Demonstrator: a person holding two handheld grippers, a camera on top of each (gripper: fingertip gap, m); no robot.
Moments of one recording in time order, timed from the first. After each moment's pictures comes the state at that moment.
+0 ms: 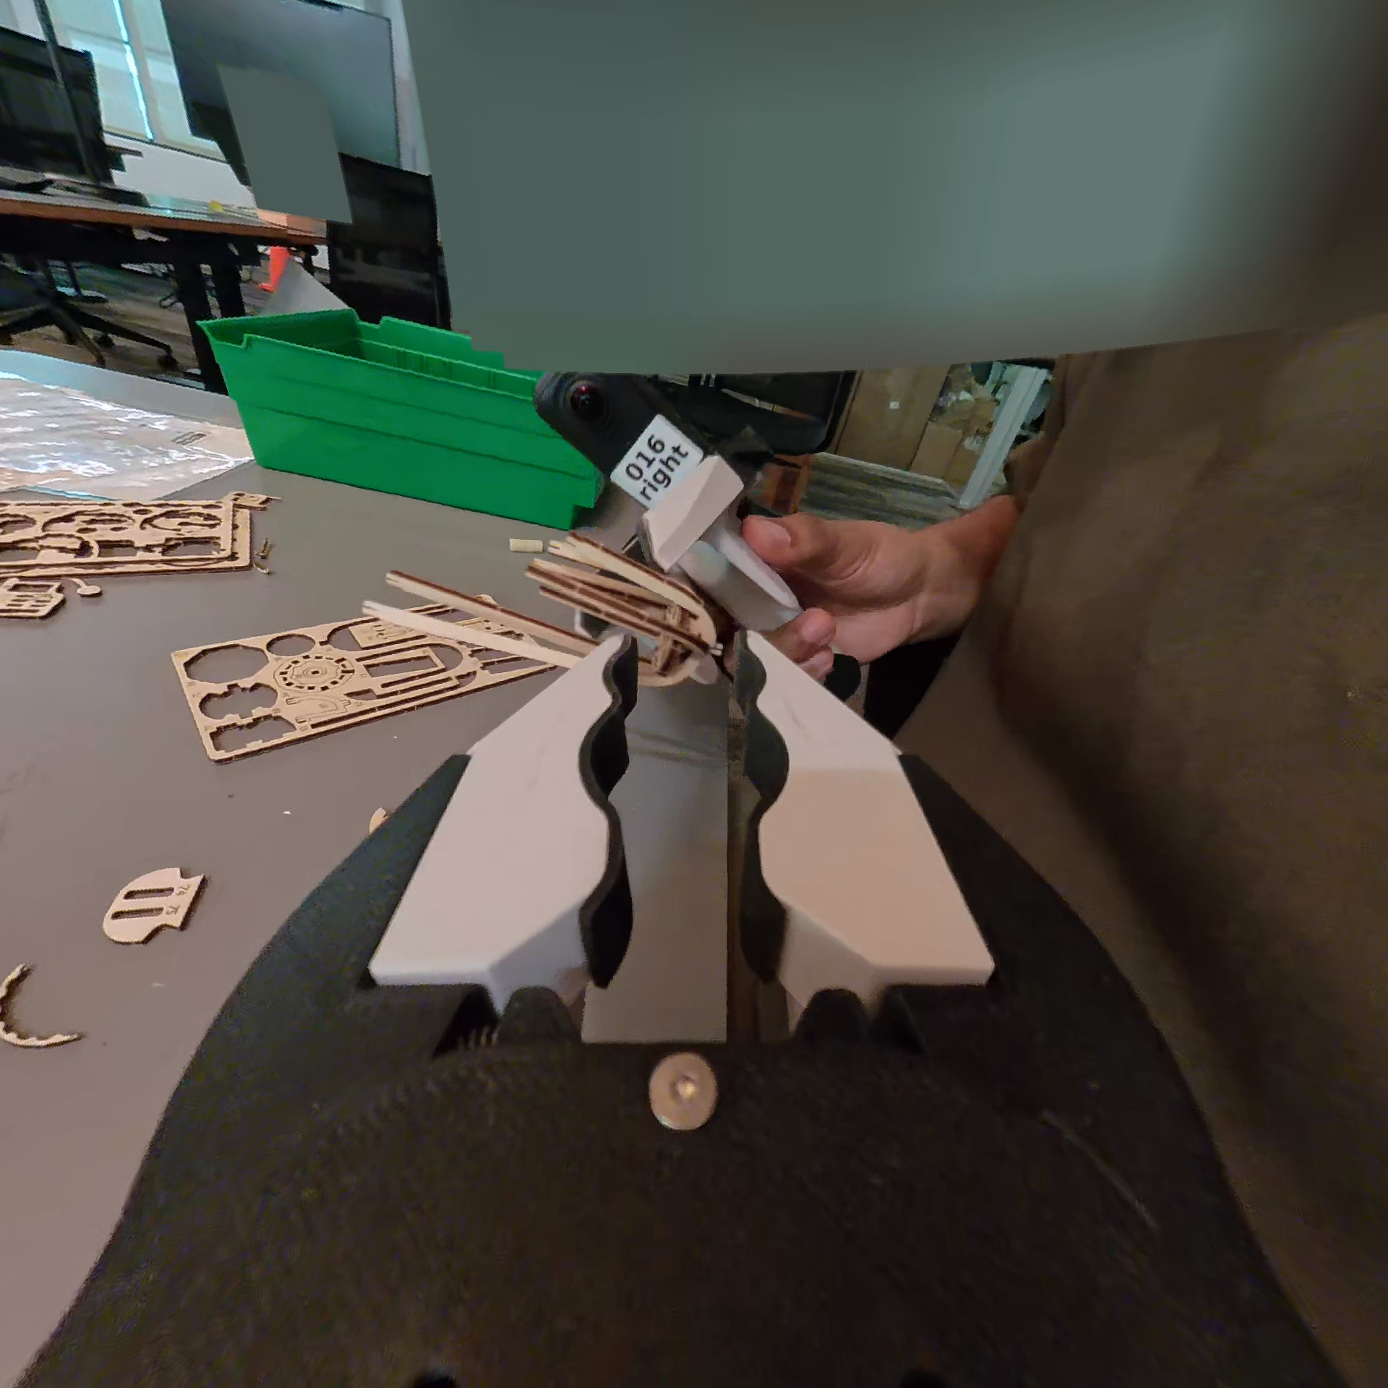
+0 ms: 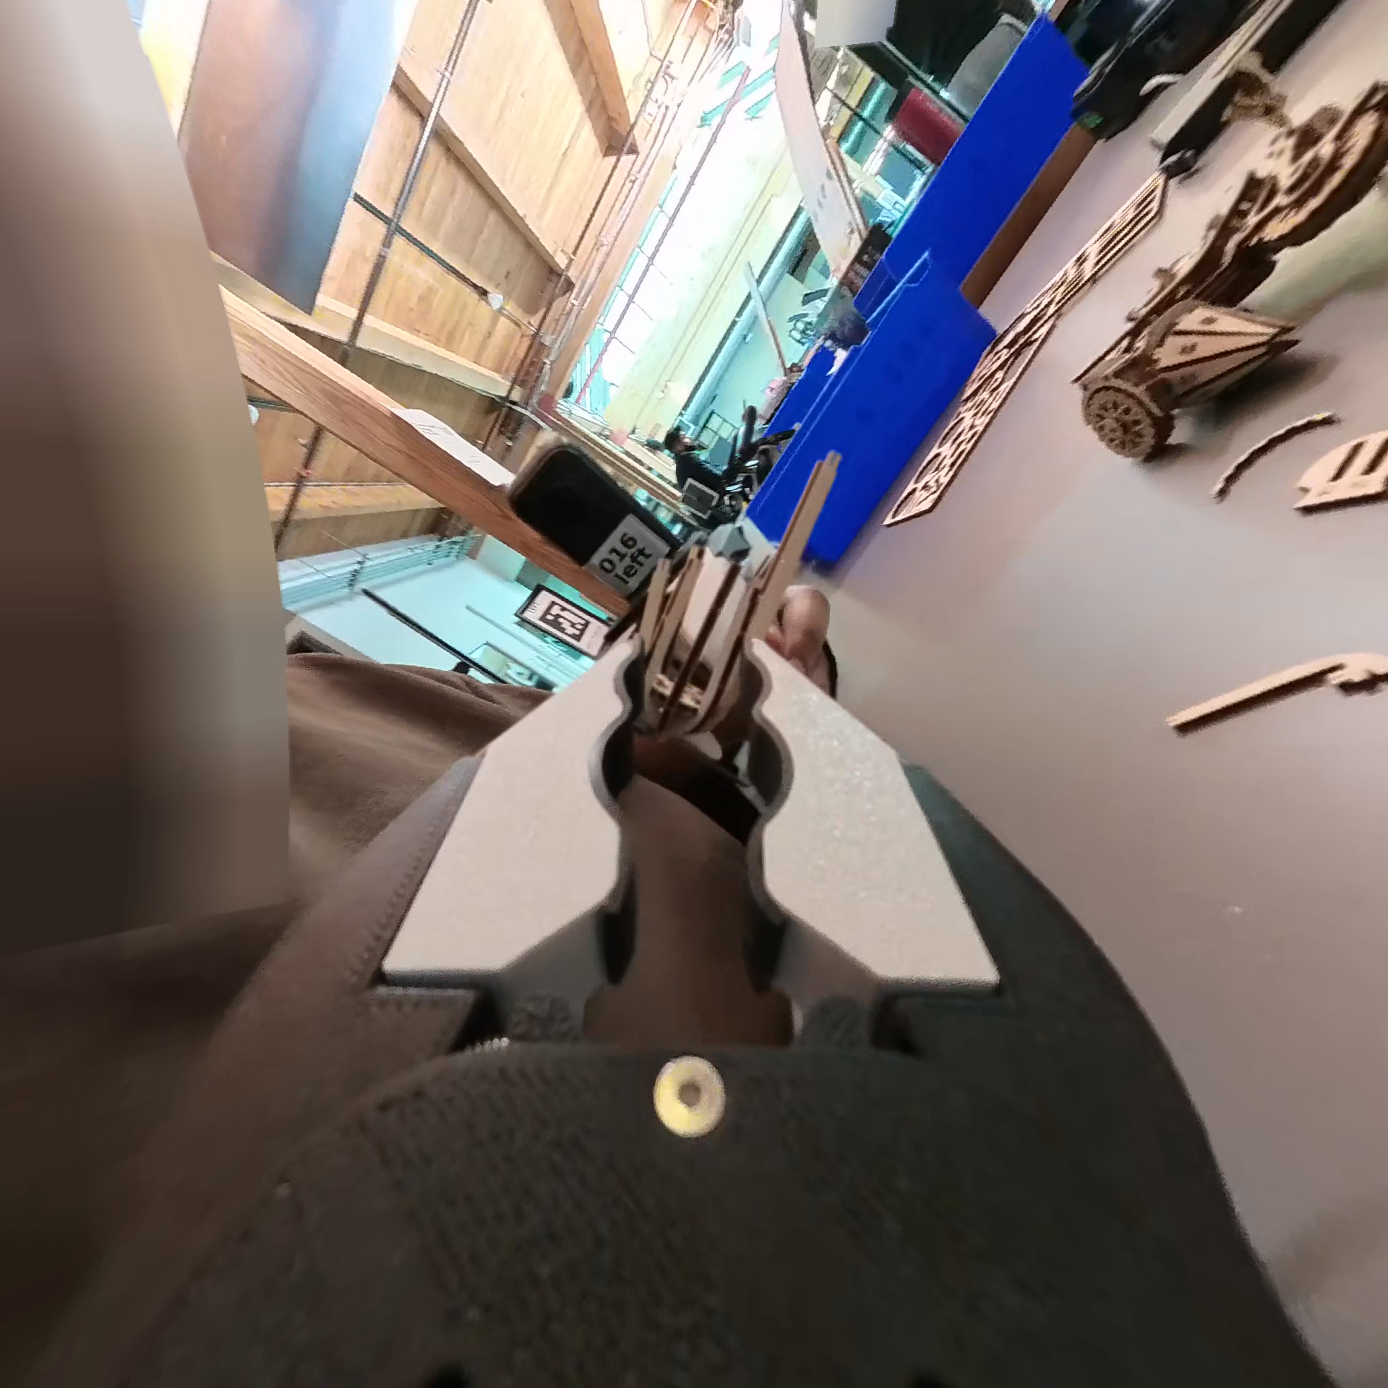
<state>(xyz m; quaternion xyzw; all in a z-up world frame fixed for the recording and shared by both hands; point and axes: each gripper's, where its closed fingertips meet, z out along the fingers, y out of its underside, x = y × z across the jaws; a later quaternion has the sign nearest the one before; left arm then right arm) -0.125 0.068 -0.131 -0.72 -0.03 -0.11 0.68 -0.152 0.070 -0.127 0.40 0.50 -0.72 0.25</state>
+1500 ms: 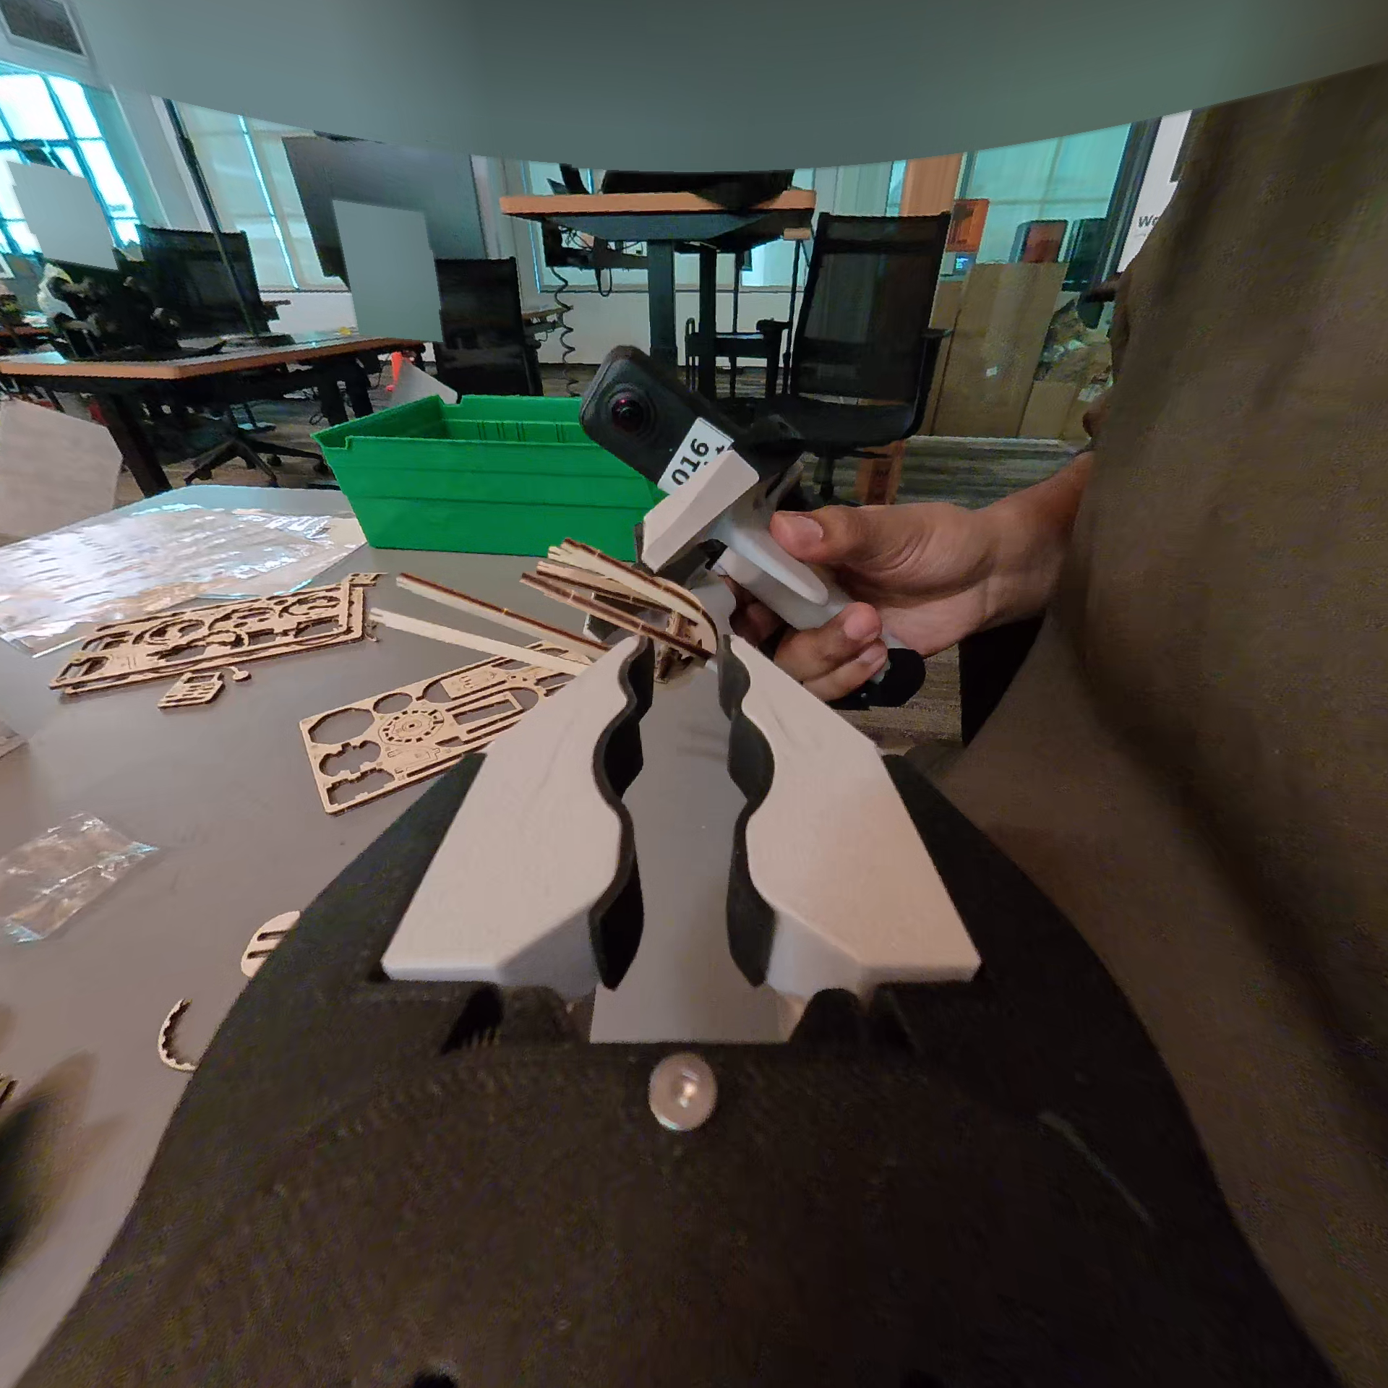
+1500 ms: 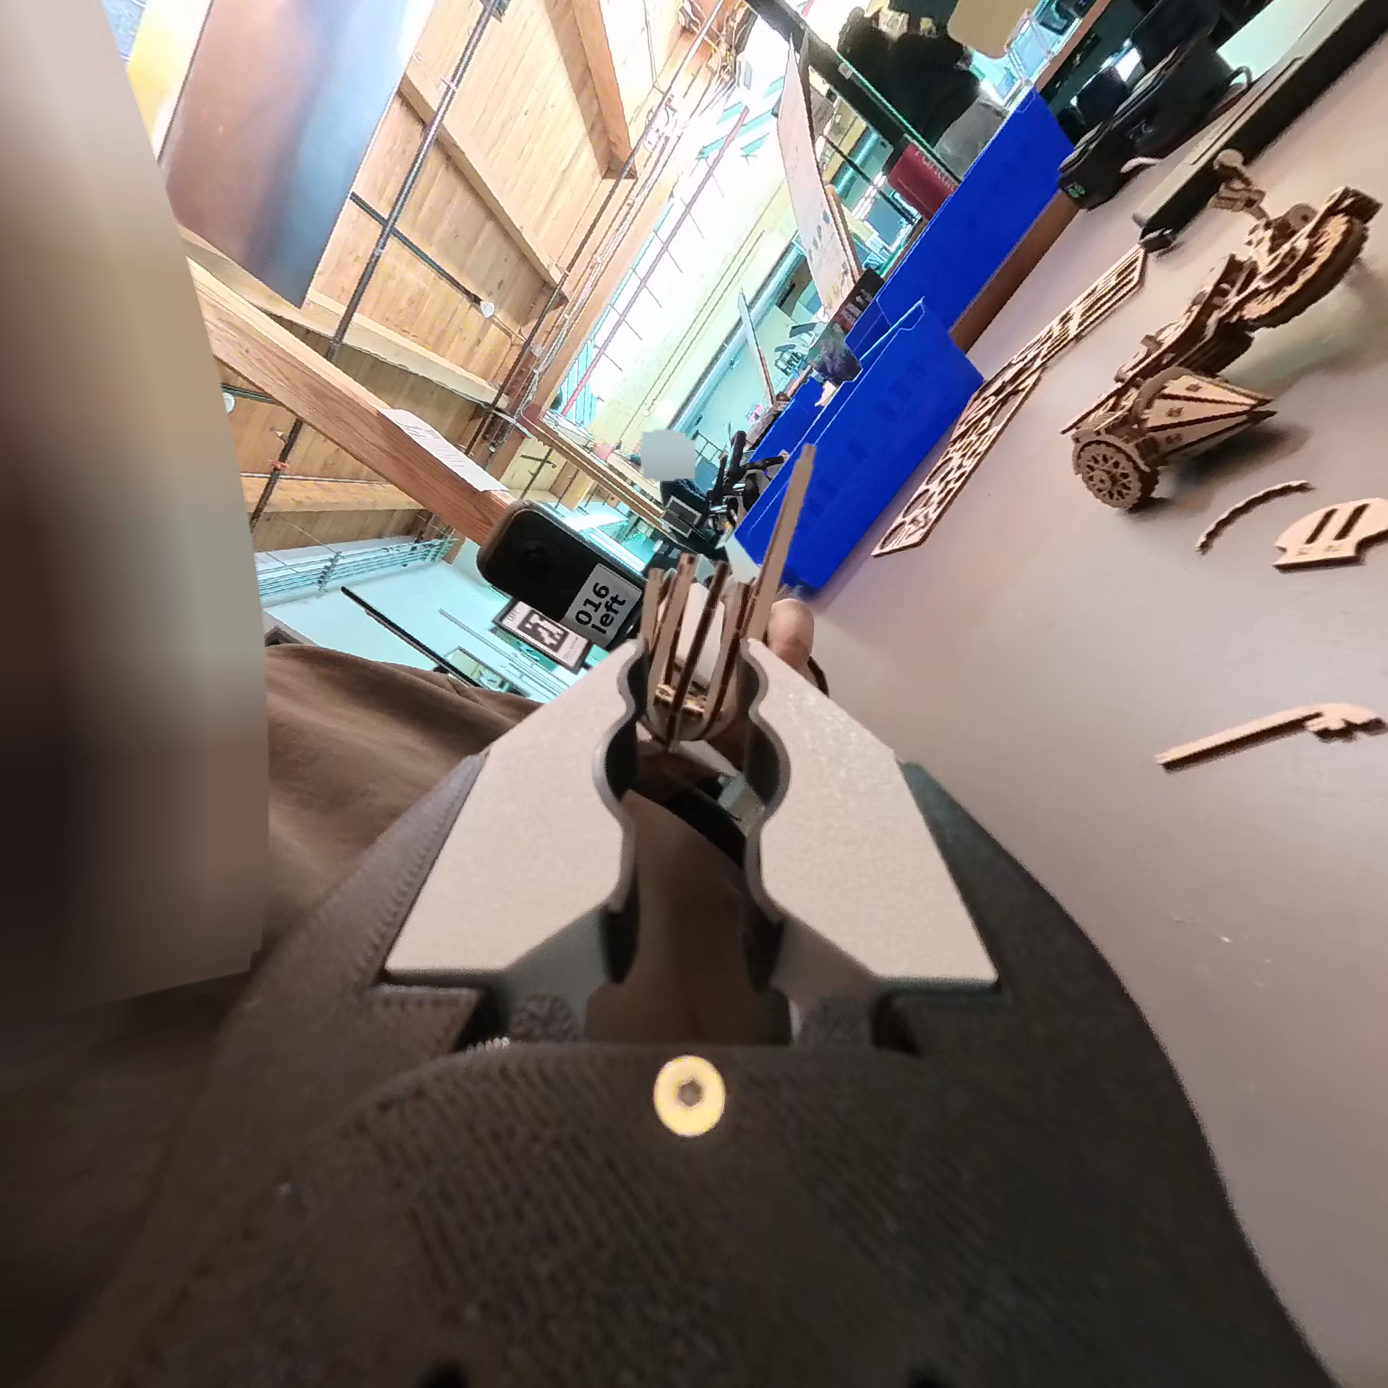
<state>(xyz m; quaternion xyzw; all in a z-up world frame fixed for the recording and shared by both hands) -0.125 0.073 -0.127 -0.72 0.01 -0.01 0.69 -0.150 0.072 -0.118 0.39 0.51 -0.73 0.23</state>
